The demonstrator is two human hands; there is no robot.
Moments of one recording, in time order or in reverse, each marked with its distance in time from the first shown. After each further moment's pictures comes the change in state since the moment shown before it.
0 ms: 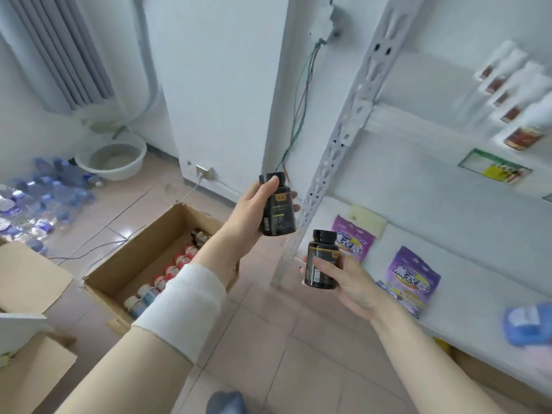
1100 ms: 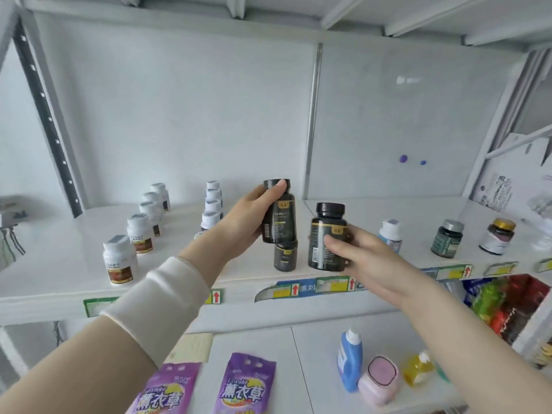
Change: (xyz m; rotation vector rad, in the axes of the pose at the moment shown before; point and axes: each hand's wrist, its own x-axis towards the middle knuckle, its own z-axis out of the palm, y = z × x) left_hand 0.023 -0.022 0.612 0.364 -0.713 0.173; right_hand -0.320 -0.207 -0.440 -0.035 0.529 -0.551
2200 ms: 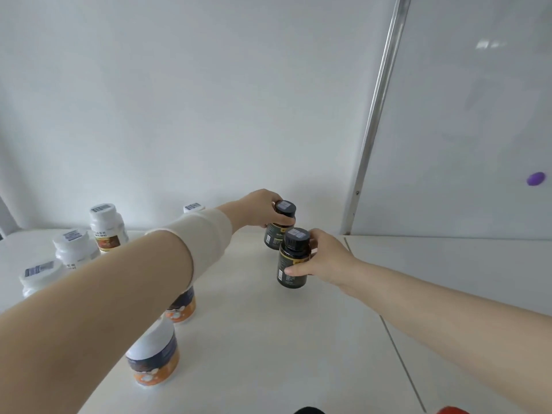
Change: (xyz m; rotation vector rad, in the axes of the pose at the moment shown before) left_hand 0.354 -0.070 -0.119 0.938 0.002 -0.192; right_hand 0.359 0.068 -0.038 -0.583 -0.043 0.187
